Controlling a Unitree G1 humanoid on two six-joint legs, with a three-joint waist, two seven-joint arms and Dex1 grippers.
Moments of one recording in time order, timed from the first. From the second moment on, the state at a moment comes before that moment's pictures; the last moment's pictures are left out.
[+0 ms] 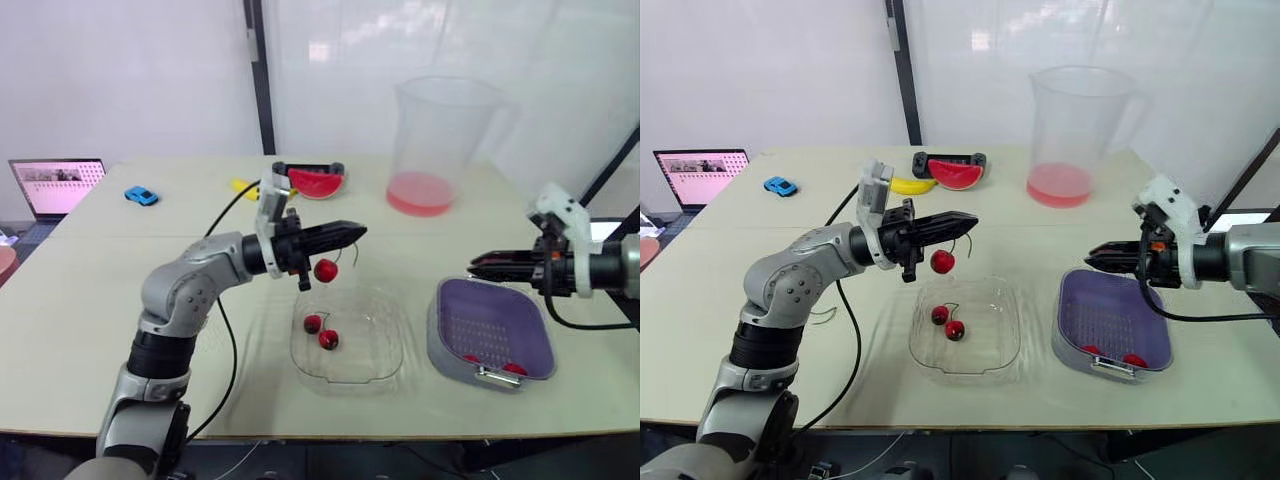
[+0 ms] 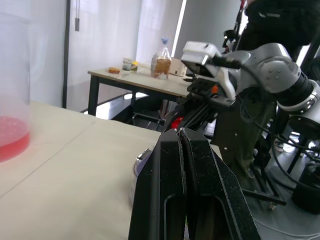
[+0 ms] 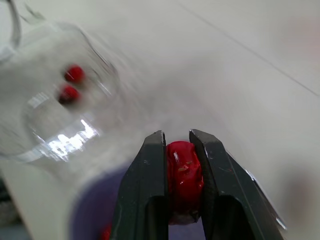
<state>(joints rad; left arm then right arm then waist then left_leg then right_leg) -0.77 0.35 0.00 -0.14 -0.77 0.73 -0.90 -0.45 -1.28 -0.16 -0.13 0.71 0.87 1.01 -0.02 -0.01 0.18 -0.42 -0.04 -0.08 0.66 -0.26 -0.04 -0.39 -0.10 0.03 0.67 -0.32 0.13</state>
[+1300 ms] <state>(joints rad) -0.77 0.28 -0.02 -0.15 -0.77 0.69 -0.89 -0.35 -0.93 -0.47 -0.53 1.08 1.11 0.95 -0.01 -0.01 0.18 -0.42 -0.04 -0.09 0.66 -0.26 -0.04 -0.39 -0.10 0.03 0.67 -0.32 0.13</state>
